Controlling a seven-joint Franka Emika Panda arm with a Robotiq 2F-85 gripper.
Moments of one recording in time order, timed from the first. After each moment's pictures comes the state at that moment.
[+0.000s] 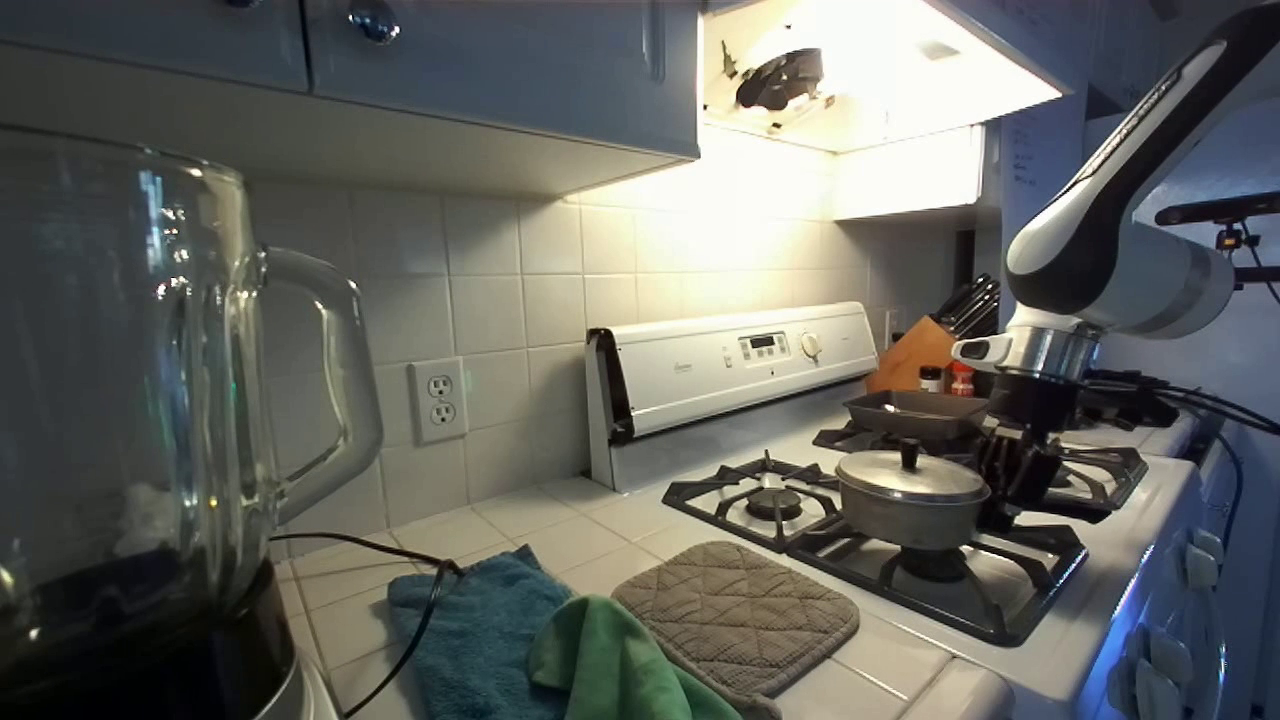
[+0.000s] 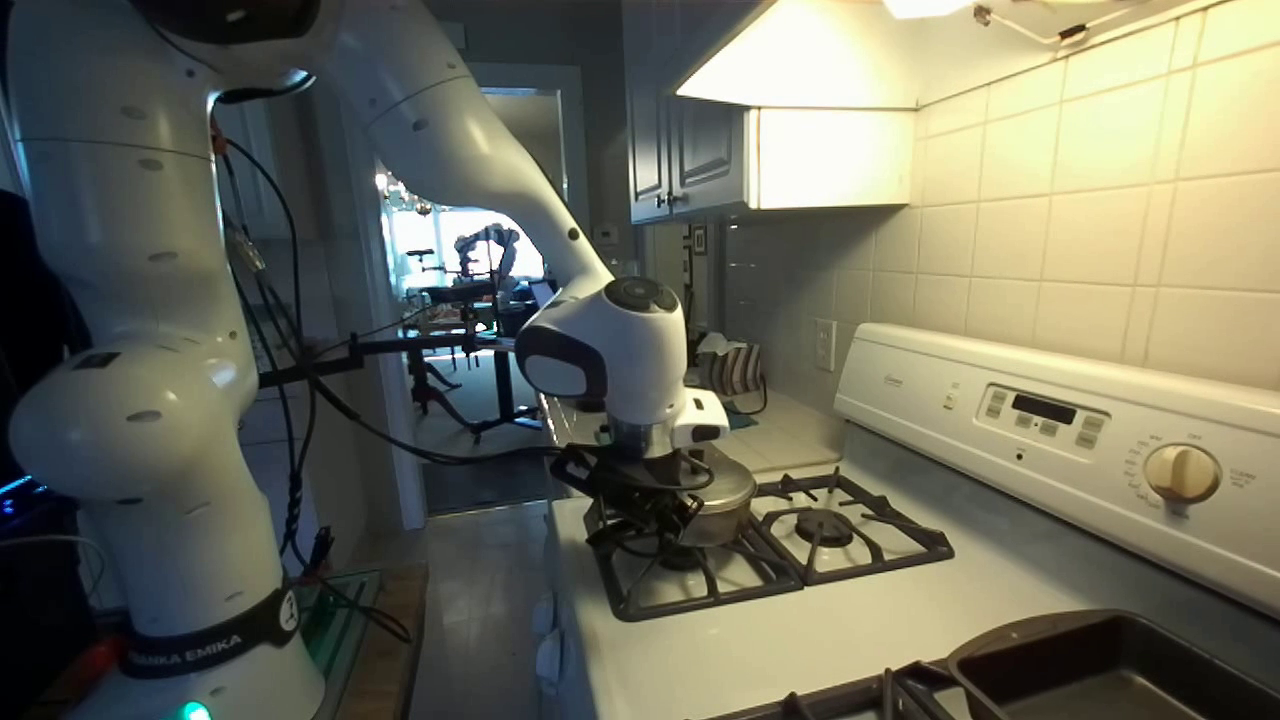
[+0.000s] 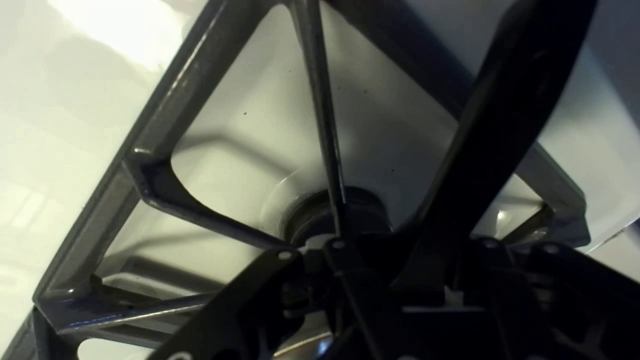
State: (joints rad) arm 0.19 0.05 -0.08 -2.60 0.78 2.69 -1.26
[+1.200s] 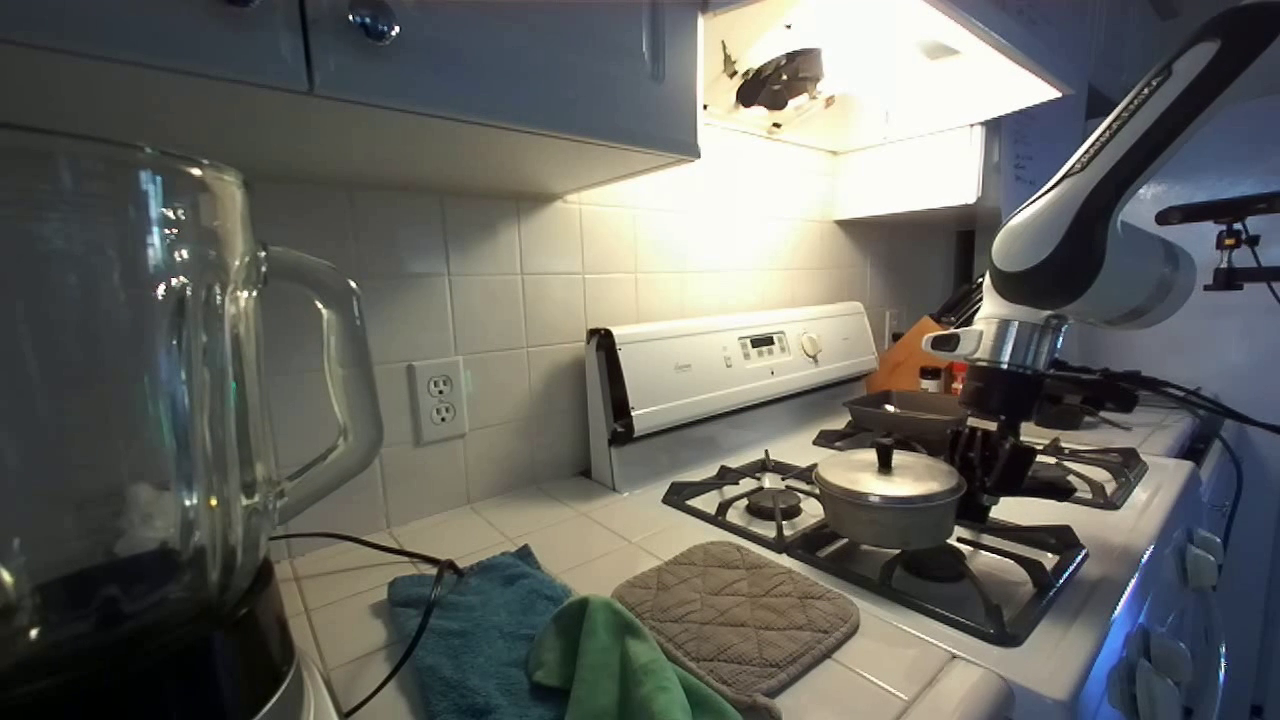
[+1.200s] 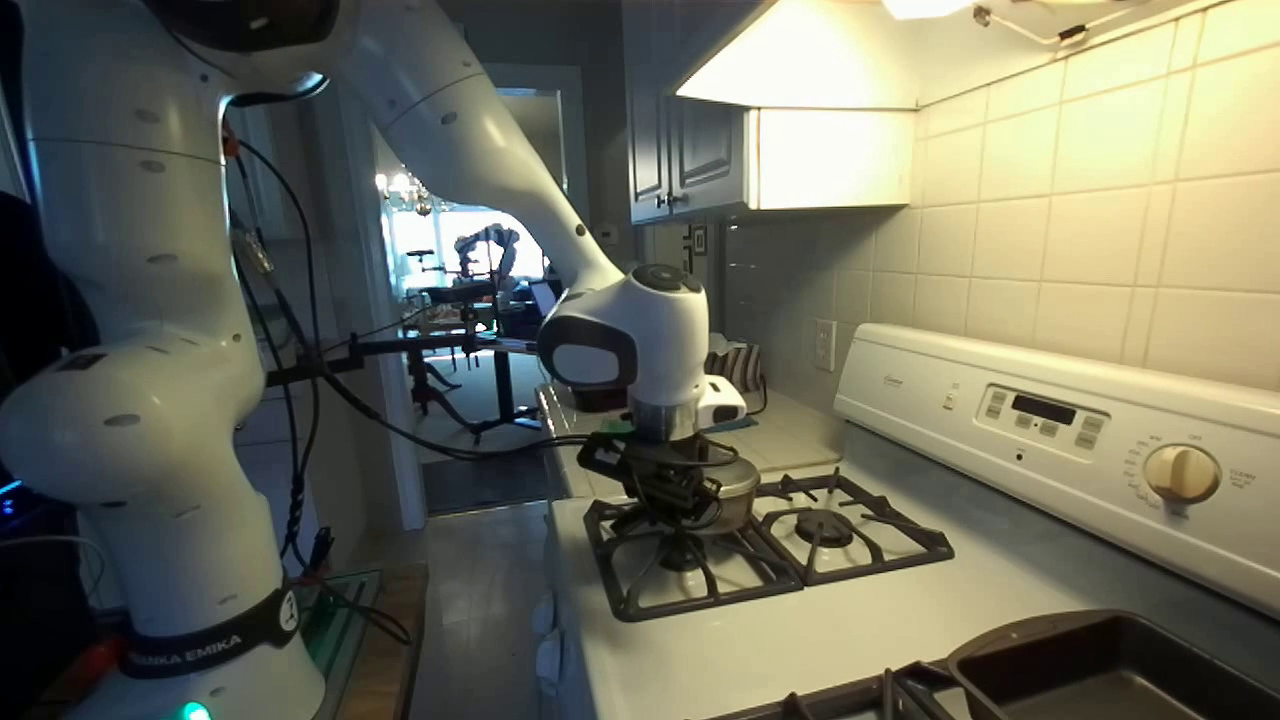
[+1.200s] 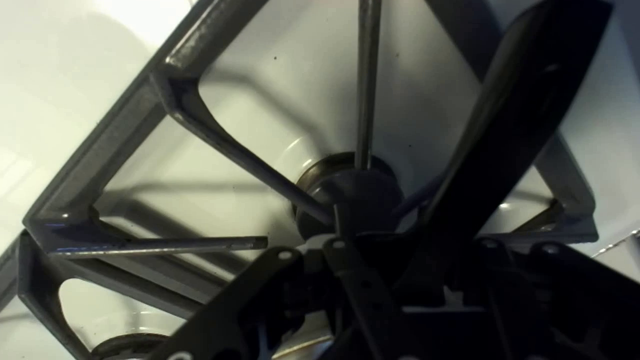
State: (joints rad) arm 0.09 0.09 0.02 -2.52 0.61 2.65 -1.22
